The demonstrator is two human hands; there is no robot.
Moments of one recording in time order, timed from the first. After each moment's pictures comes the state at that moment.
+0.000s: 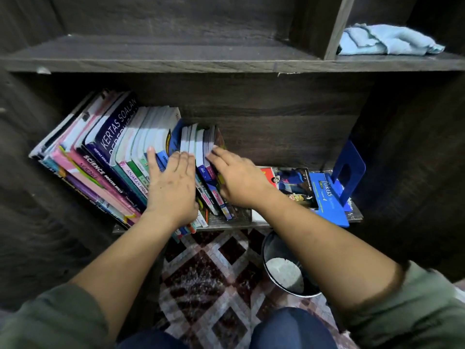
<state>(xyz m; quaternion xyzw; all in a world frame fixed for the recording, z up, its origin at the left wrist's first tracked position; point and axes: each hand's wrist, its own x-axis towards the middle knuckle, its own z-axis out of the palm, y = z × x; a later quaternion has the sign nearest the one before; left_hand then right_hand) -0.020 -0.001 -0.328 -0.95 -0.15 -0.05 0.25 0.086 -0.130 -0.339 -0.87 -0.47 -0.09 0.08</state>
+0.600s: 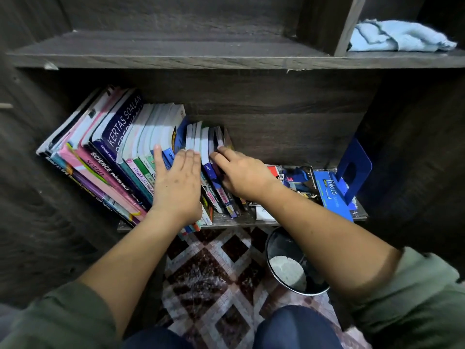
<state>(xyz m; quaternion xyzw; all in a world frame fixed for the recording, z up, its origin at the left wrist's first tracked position) -0.021 0.002 -0.332 -0.95 -0.15 -0.04 0.27 0.094 -0.120 -0.343 -0.87 -0.48 -0.11 0.04</state>
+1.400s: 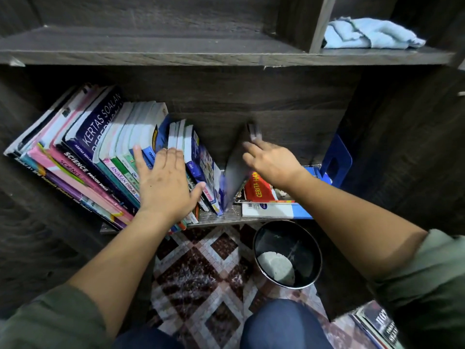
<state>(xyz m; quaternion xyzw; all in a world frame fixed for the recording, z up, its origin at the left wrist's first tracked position) -0.014 -0.007 -0.335 -0.96 -0.18 -0.12 0.18 0.135 -0.198 -0.332 -0.83 -0.49 -0.22 -0.14</state>
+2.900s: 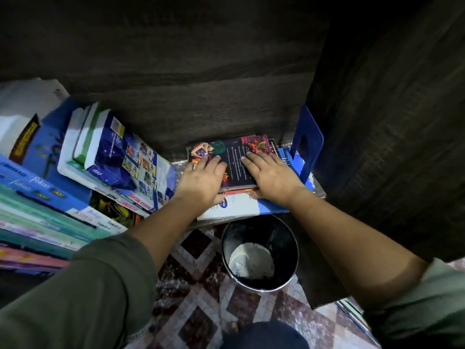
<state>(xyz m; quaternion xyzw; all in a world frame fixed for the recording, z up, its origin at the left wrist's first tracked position) 0.141 -0.109 -0.435 -0.99 0.05 0.02 0.09 0.198 -0.293 -0.438 -0.93 -0.35 -0.01 -0.10</state>
